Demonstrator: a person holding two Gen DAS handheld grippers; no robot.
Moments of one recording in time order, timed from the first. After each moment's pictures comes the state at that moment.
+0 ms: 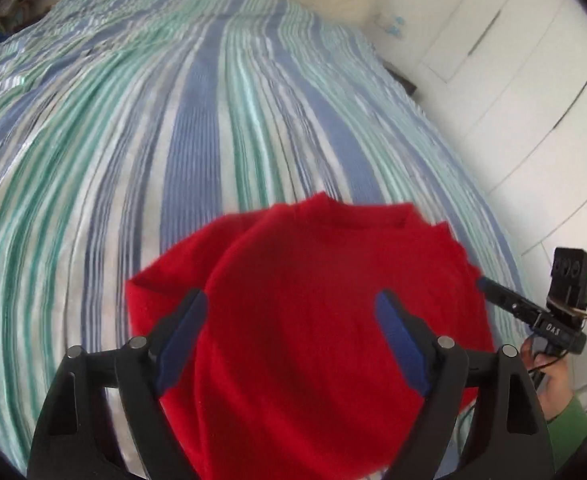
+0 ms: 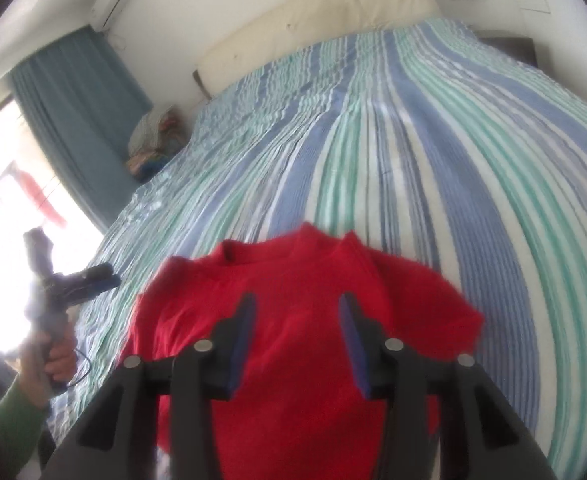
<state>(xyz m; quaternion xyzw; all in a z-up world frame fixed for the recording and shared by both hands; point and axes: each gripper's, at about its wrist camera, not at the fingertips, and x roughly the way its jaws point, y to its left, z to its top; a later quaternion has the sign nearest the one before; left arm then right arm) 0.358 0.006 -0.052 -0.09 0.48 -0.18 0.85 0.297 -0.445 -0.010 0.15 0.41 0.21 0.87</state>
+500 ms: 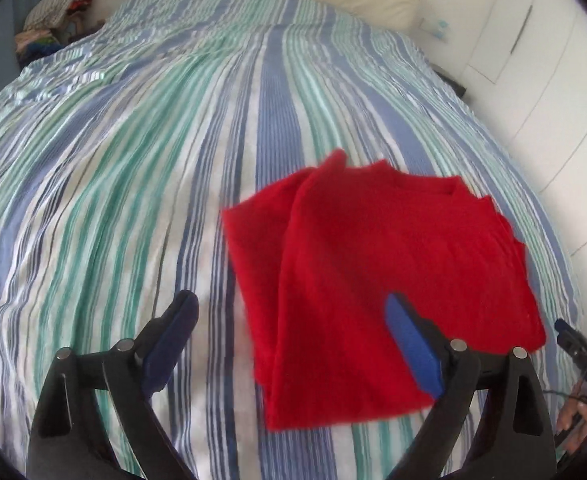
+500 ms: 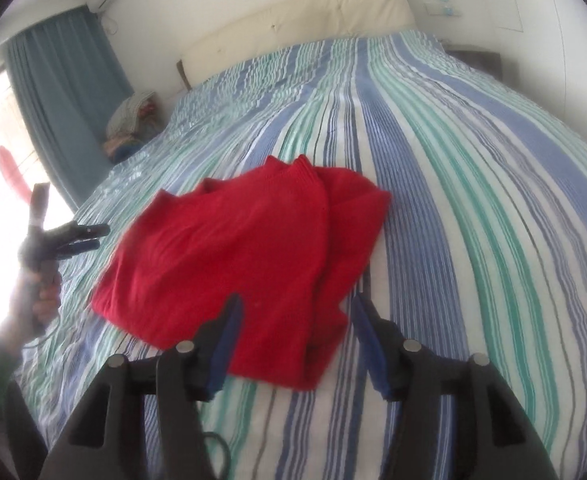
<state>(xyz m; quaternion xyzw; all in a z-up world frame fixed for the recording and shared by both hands) 0.262 0.038 -0.041 -0.06 0.46 -0.09 0.88 0.158 -0.482 -0.018 0.10 0.40 0.14 0.90</state>
